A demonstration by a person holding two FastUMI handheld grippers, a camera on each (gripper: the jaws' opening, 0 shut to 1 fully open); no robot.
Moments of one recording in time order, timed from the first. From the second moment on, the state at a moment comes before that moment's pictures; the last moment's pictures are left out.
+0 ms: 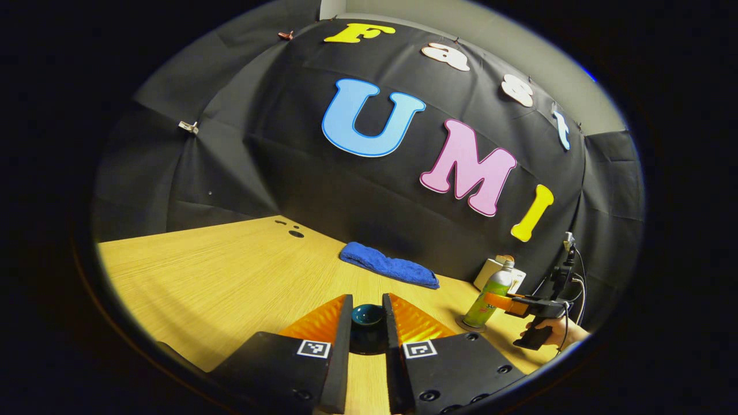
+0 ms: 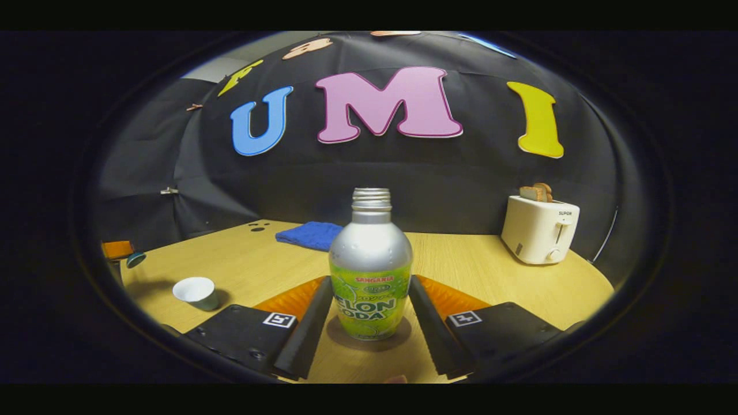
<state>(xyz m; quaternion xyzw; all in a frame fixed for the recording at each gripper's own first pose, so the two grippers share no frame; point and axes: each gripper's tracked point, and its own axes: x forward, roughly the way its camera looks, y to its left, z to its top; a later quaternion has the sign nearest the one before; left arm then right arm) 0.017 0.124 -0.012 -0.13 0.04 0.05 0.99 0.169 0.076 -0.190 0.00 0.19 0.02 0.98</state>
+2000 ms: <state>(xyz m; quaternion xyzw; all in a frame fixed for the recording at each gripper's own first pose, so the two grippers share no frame) 0.120 0.043 -0.056 -0.01 0.13 0.03 0.99 0.013 0.020 -0.119 0.01 0.12 0.02 0.99</state>
